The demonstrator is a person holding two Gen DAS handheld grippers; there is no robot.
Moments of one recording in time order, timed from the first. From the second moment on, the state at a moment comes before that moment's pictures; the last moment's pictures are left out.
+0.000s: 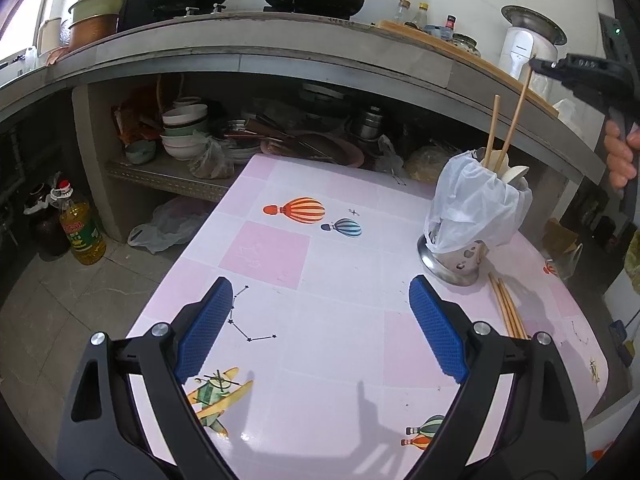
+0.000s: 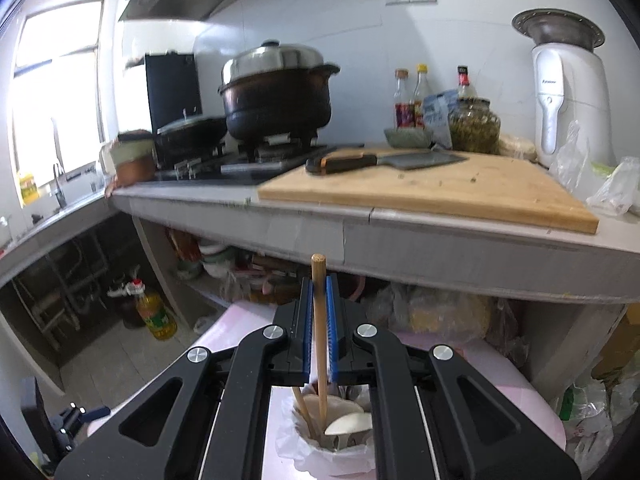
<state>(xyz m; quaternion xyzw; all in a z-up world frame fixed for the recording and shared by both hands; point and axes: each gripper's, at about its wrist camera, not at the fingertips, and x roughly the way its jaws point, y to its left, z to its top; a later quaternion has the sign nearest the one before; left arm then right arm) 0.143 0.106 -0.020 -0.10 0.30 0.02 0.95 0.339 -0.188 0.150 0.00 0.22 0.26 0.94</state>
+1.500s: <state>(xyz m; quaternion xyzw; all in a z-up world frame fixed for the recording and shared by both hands) 0.137 0.065 -0.016 -0.07 0.32 -0.02 0.95 0.229 -0.297 0.072 0.07 0.29 0.22 0.93</state>
